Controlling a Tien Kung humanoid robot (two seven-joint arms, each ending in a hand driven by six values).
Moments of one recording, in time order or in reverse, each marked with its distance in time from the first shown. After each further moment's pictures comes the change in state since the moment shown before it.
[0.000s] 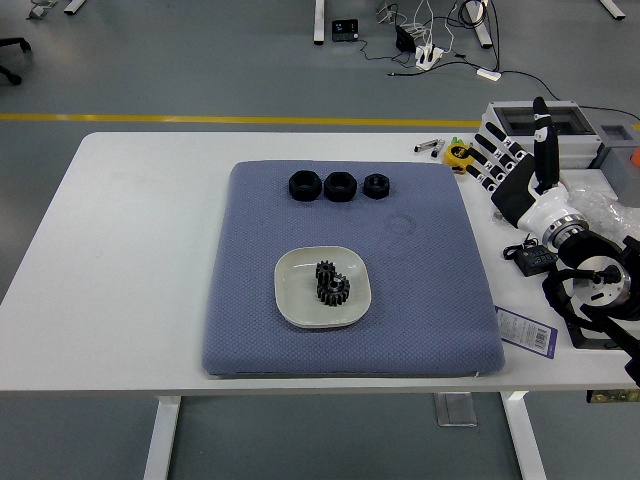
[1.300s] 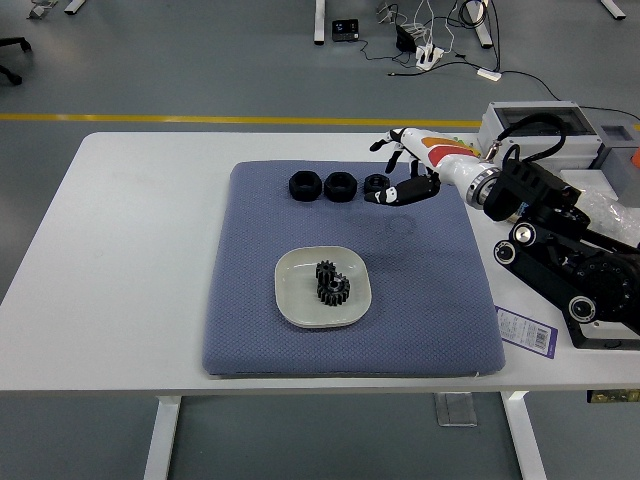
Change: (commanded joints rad) left arm -0.026 0.000 -0.014 0.000 0.042 -0.006 0.024; right arm 0.280 0.167 -0.175 -0.209 -1.564 0.037 -0.205
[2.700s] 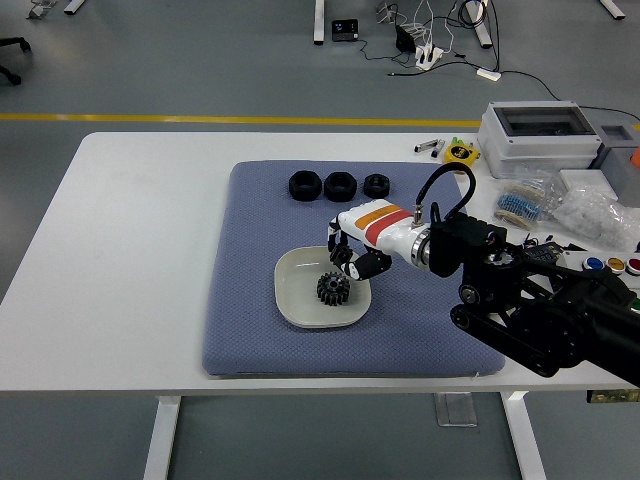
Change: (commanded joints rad) left arm -0.002 0.000 0.009 0.000 0.000 -0.004 0.004; right arm 0.001 0.126 -0.249 0.086 -0.377 0.082 -0.056
